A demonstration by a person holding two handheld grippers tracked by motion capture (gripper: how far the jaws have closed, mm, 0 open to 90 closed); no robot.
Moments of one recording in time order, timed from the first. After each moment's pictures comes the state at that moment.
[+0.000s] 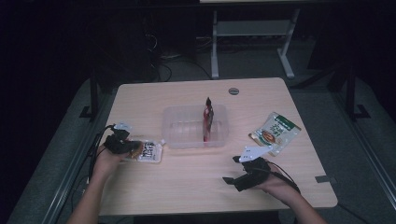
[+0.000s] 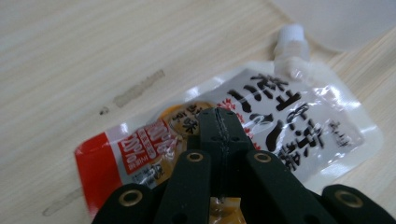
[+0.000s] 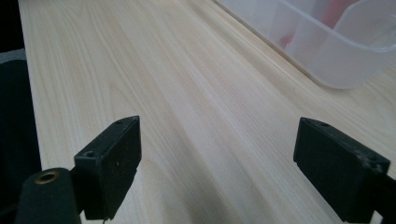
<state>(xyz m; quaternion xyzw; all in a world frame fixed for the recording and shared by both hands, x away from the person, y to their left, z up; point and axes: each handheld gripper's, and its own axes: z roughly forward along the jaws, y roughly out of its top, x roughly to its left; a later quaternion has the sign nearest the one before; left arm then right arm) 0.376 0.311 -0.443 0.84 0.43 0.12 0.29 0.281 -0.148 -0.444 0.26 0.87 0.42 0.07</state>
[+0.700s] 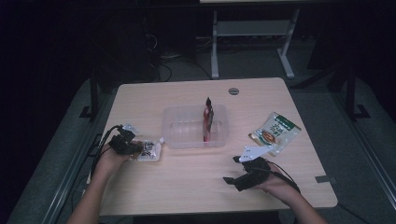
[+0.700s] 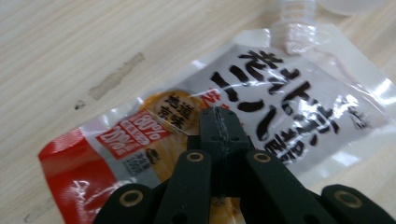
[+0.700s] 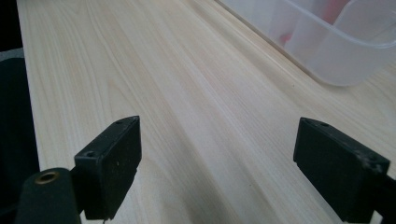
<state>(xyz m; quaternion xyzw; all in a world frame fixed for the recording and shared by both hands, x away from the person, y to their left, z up) 0.378 0.296 -0.446 0.88 0.40 0.10 0.23 0.282 -0.149 -0.445 0.26 0.87 0.41 0.06</state>
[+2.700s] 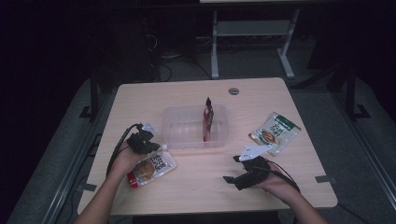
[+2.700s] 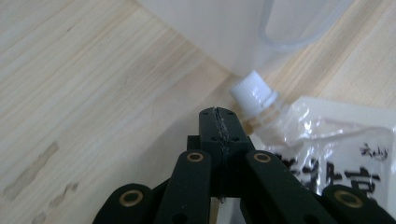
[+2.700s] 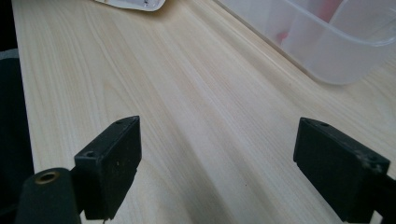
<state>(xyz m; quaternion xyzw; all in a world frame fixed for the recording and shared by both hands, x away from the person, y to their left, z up) 0.381 0.235 -0.441 0.90 0.34 0.10 0.25 0.285 -0.150 -0.446 0.27 0.87 0.41 0.07</state>
